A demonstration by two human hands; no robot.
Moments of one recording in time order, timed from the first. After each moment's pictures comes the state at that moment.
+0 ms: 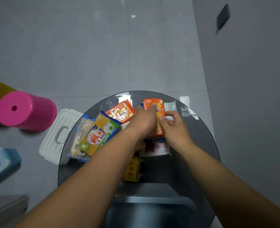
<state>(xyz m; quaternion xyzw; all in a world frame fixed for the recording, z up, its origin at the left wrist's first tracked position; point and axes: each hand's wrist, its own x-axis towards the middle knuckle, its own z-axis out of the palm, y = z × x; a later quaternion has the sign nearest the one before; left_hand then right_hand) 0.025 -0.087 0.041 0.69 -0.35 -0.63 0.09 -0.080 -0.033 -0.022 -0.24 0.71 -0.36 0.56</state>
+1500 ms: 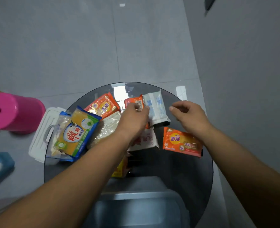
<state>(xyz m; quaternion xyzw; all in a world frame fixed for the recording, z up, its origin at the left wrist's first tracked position) 0.004 -0.062 0.000 0.69 -0.45 -0.56 0.09 -0.178 -0.025 -0.028 -0.38 0.77 -0.23 0.47</state>
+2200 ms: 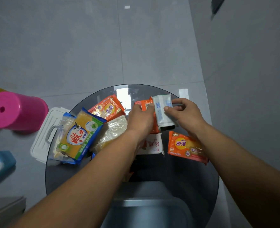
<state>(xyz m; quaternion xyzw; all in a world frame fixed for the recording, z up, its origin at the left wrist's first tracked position) -0.005 -0.070 -0.011 0.70 -0.34 -0.61 0.14 -0.159 -0.052 -0.050 -0.30 0.76 -0.26 0.51</state>
